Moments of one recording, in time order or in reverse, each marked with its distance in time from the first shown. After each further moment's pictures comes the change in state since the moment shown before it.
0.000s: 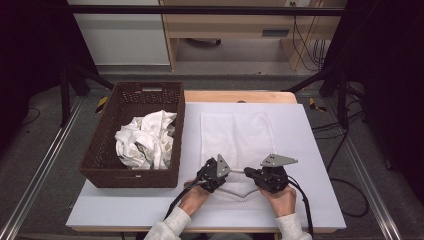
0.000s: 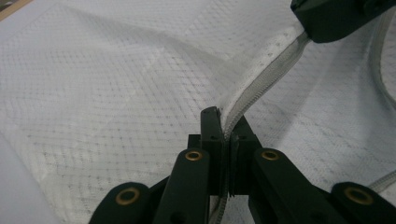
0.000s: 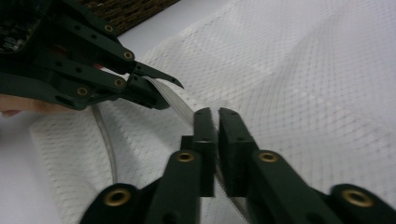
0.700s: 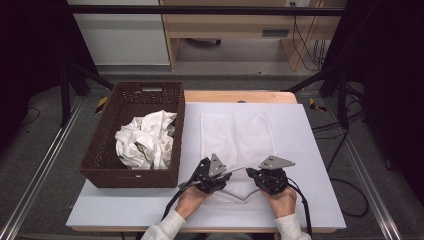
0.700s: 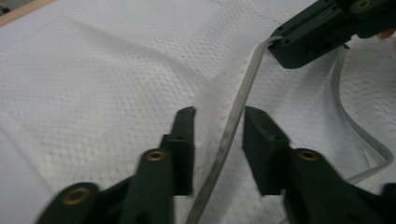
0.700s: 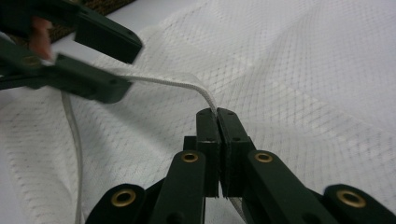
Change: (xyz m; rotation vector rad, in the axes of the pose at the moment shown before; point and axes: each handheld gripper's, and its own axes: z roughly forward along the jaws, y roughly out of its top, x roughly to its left) left arm -0.002 -0.003 -0.030 -0.082 -0.040 -0.067; right arm 0.004 -0.003 0.000 0.029 -0.090 -0.041
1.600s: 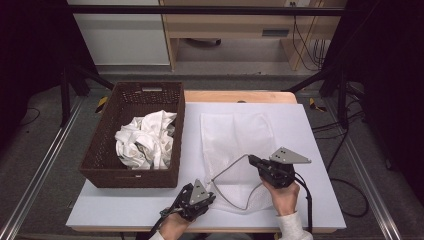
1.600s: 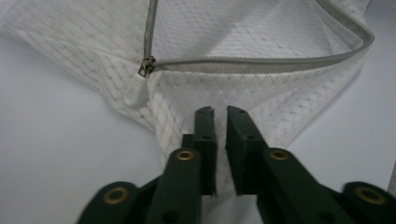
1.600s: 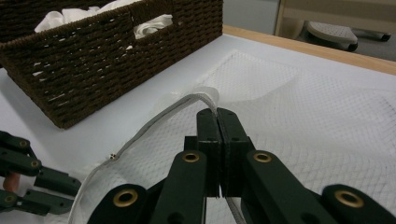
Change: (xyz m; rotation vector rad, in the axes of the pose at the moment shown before) left arm -0.022 -0.062 -0.033 0.053 -0.045 -0.034; right arm -0.003 0.026 -0.027 -0.226 0.009 0.046
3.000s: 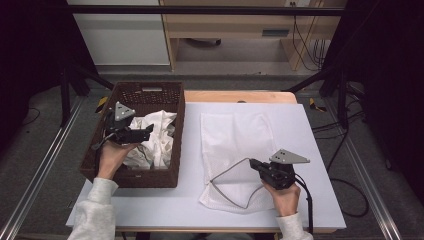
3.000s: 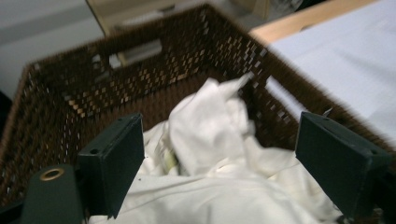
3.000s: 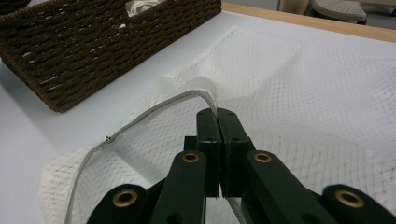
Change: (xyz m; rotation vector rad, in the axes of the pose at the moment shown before) left arm 0.220 0.052 -0.111 -0.022 0.470 -0.227; right arm -0.006 -0.010 0.003 0.066 0.010 0.039
